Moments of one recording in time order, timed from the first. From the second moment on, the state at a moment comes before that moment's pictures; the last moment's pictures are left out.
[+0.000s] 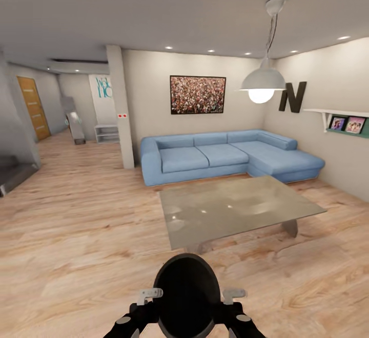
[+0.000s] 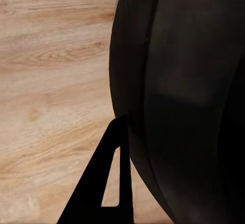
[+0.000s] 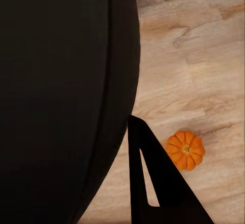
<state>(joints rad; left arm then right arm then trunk) -0.41 -0.11 -0.19 -0.39 0.21 0.02 0.01 -0.39 0.13 0.14 -0.45 -0.08 0.09 -0.09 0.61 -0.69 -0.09</state>
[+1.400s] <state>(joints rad) -0.41 -0.11 -0.19 -0.39 0.21 0.02 0.01 -0.39 0.13 0.14 -0.45 -0.08 0.09 -0.09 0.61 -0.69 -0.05</state>
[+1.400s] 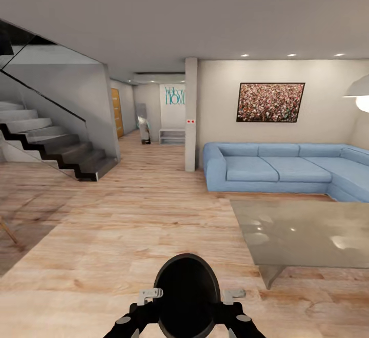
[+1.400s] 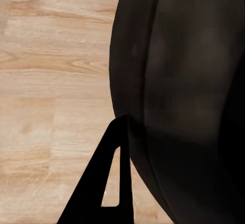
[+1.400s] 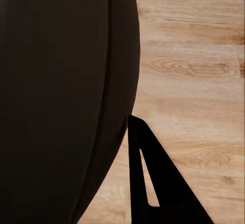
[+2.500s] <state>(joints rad) -0.41 -0.11 -0.19 -0.39 0.21 0.02 0.01 -0.39 0.13 0.14 -0.45 -0.08 0.09 -0.09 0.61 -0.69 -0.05</state>
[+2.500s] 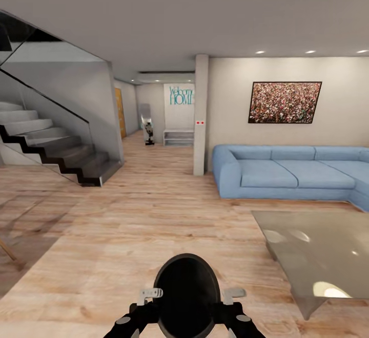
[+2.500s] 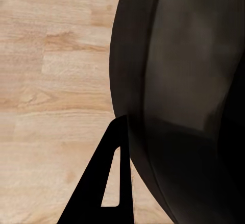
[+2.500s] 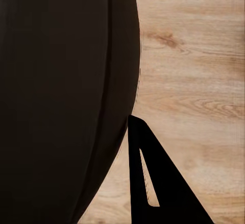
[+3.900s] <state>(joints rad) -0.41 -0.11 -0.19 -0.39 0.21 0.01 0.01 -0.39 0.13 0.14 -0.45 -0.08 0.09 -0.09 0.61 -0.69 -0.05</state>
